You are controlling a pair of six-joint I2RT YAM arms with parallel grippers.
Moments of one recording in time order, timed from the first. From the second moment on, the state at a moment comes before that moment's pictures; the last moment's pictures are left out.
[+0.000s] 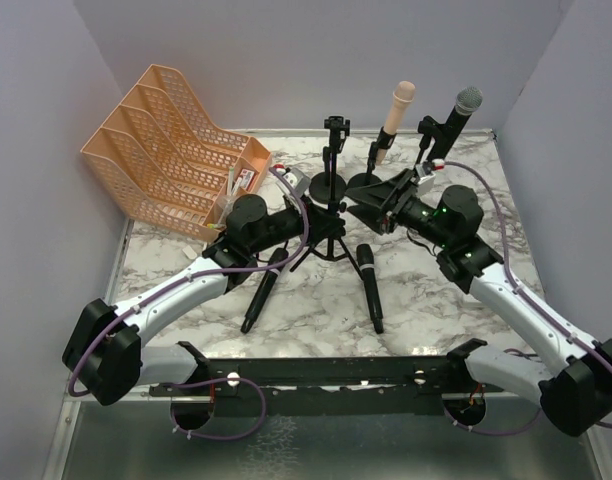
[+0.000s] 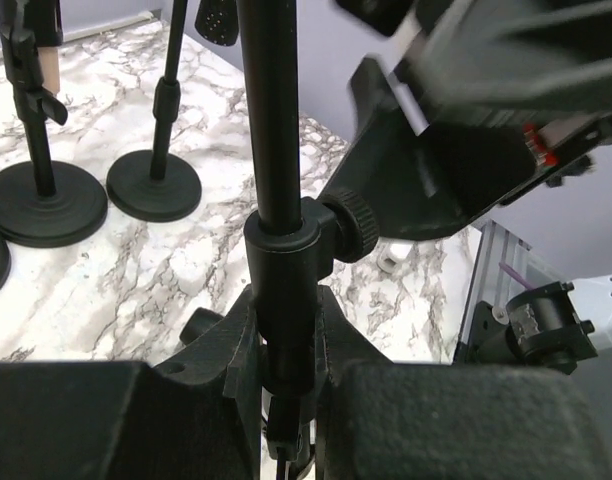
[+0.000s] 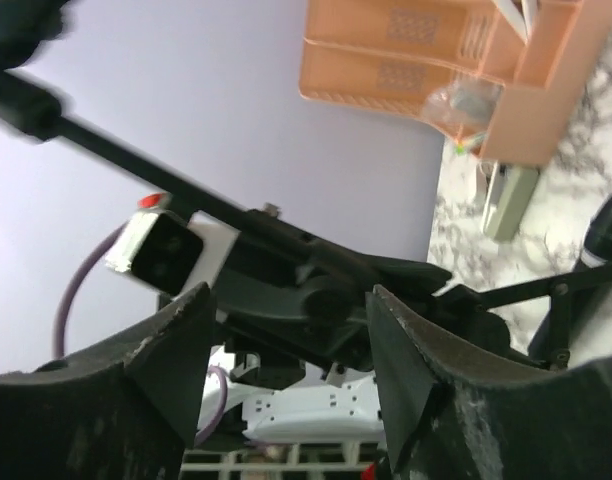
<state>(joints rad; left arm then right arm) -0.69 1.25 0.82 0.44 0.42 -0.38 0.47 1.09 0.80 0.26 -0.46 1.42</state>
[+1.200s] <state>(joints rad) -0.69 1.27 0.82 0.45 0.55 -0.45 0.51 1.02 0.88 0.14 -0.73 -0.24</state>
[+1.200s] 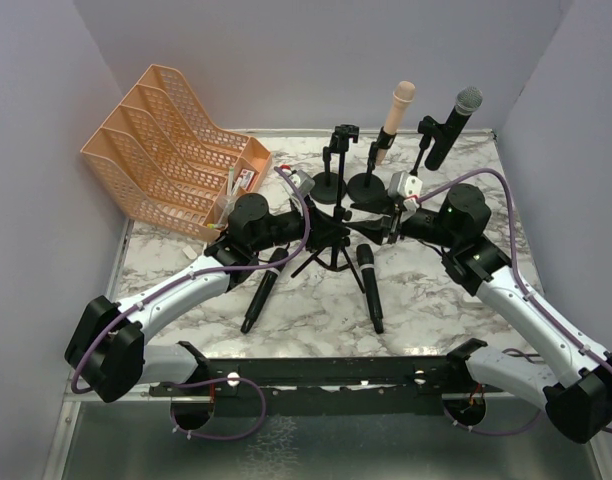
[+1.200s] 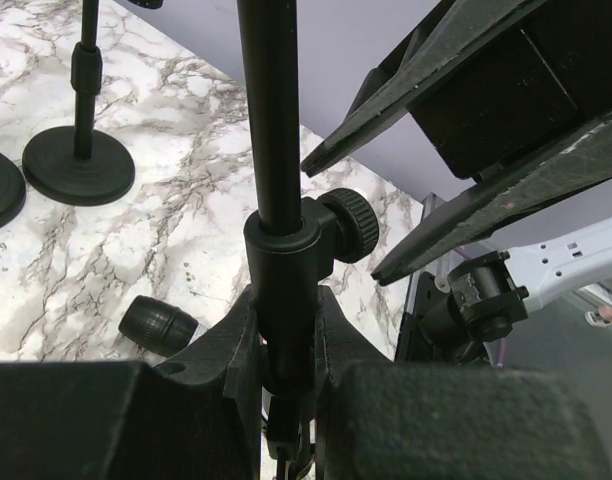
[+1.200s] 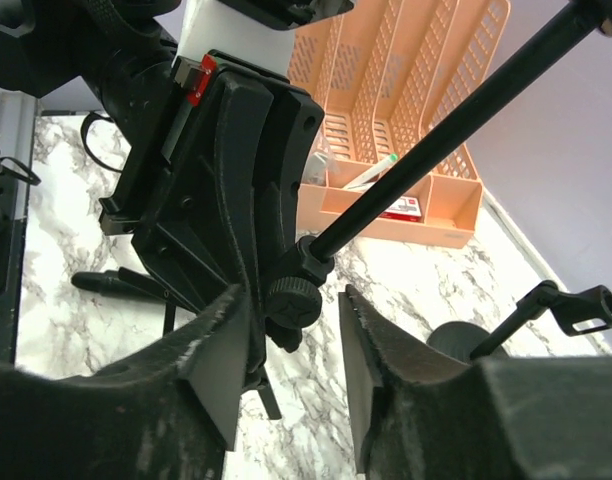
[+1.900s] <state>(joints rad) -0.68 1.27 0.83 0.45 0.56 -0.45 0.52 1.04 0.88 0.16 -0.71 -0.20</state>
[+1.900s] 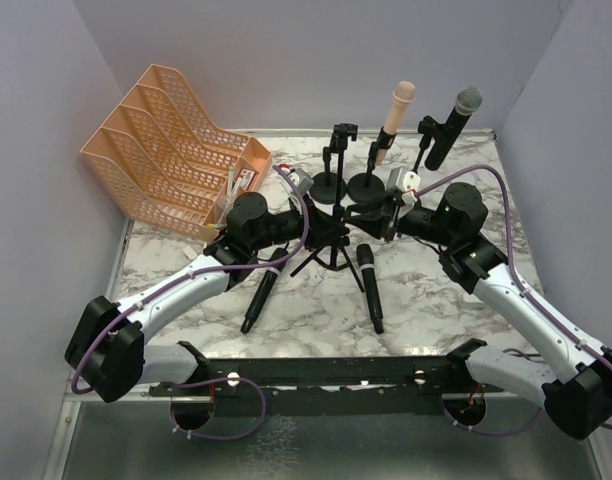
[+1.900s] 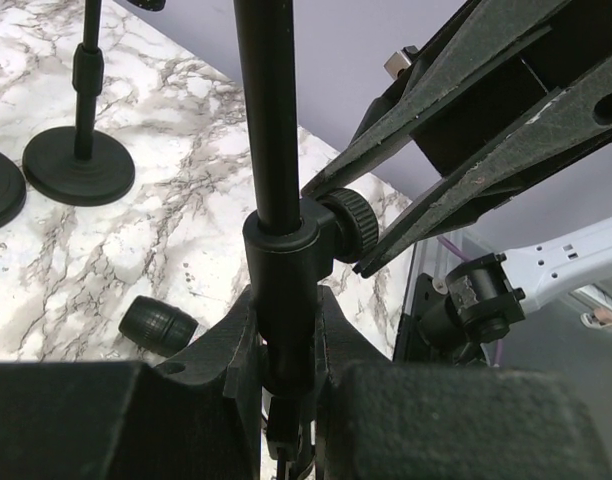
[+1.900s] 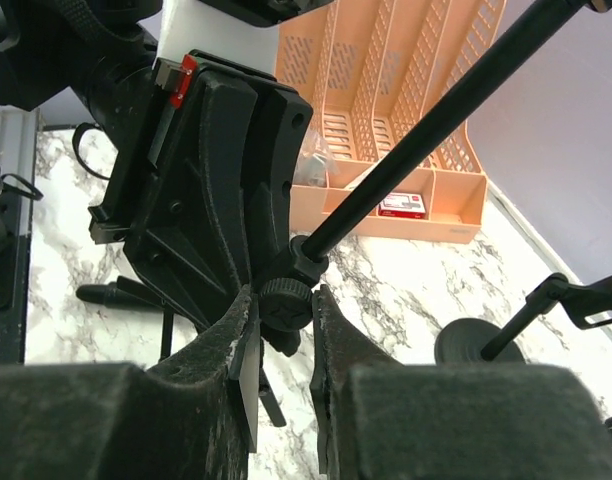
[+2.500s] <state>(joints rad) -0.68 1.26 0.83 0.44 0.48 -0.39 0.54 1.04 0.79 0.32 -0.37 0.65</state>
